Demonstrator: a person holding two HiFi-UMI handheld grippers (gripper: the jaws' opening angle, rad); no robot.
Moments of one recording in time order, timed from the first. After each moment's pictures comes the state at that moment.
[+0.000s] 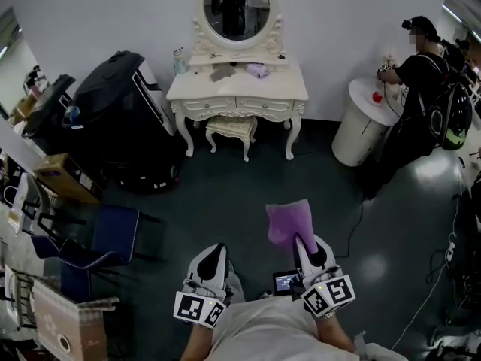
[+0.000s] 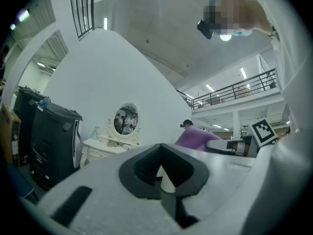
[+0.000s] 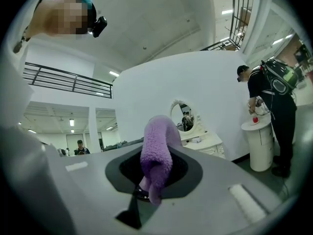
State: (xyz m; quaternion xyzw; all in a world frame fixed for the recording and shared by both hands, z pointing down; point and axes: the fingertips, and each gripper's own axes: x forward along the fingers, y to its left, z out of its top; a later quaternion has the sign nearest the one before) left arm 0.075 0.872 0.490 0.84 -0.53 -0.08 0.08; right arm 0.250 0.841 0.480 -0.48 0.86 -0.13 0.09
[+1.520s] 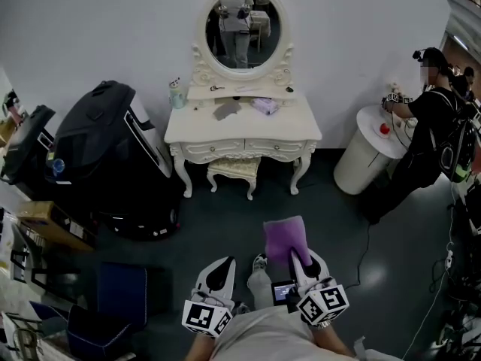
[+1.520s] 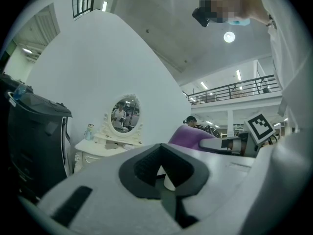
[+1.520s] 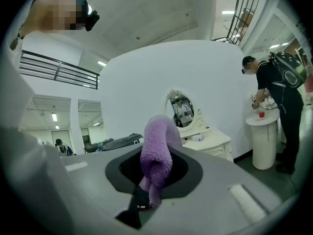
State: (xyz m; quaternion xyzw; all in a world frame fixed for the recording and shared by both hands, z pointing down) left arm -0.078 0.614 0.498 0.88 -0.47 -0.05 0.10; right arm 0.075 0.597 0.492 -0.53 0.83 -0.15 0.07
